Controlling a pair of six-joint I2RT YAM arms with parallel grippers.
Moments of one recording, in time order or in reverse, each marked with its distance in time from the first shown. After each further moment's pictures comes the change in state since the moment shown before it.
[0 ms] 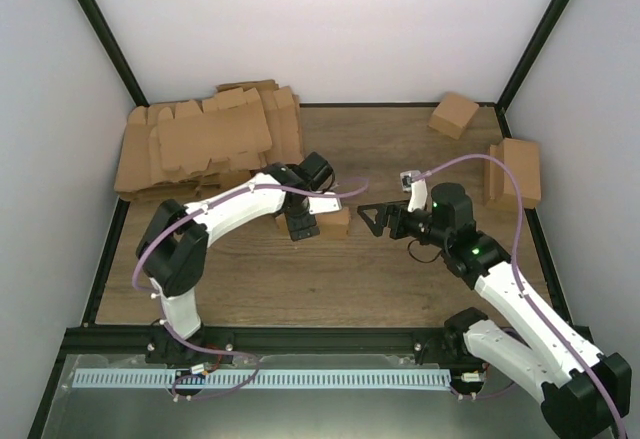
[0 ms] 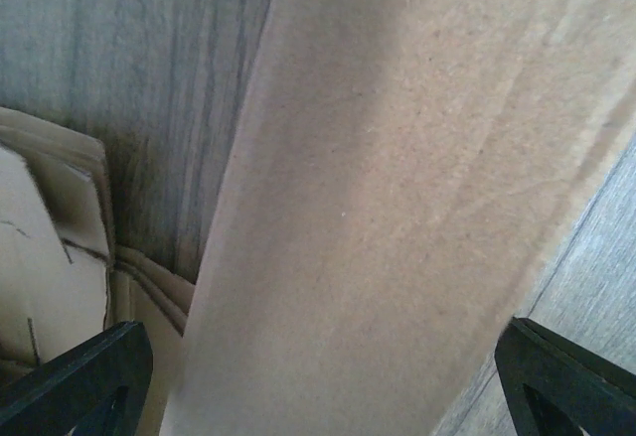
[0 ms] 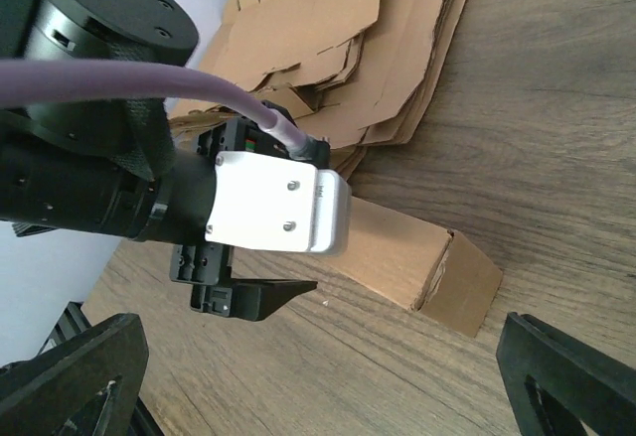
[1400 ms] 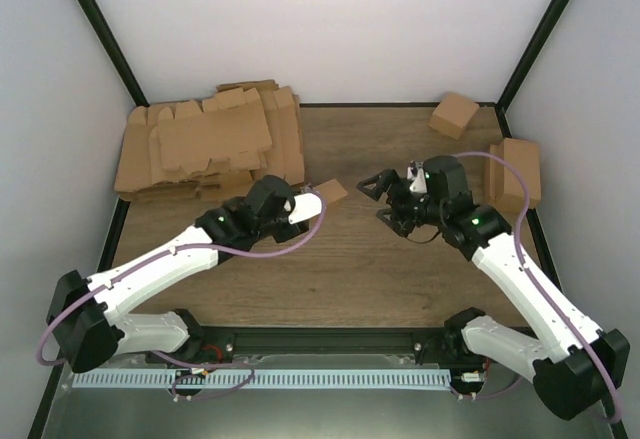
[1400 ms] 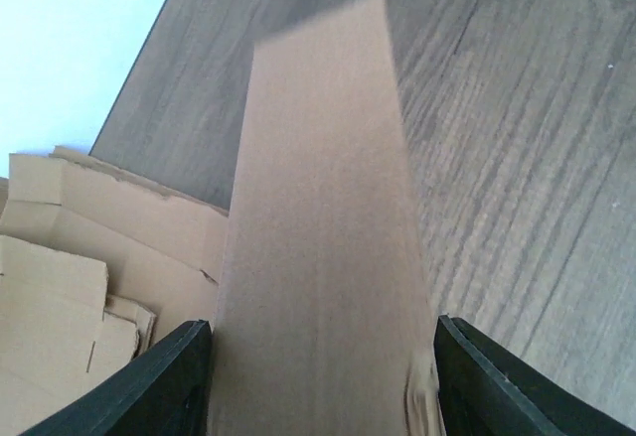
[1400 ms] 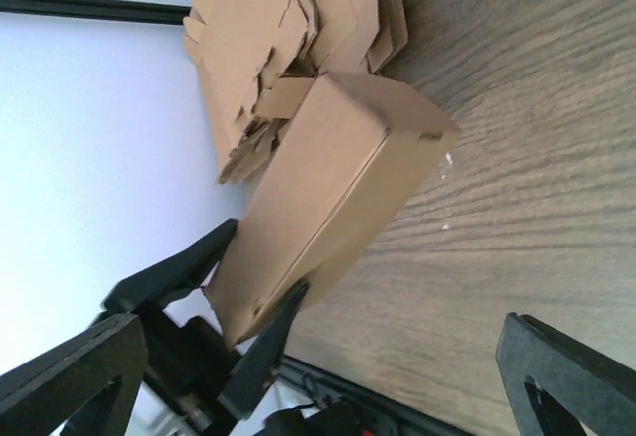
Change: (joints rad) left arm -0.085 -0.576 -0.427 0.421 -0.032 -0.091; right arm 0.000 0.190 0.288 -0.283 -0.030 0.634
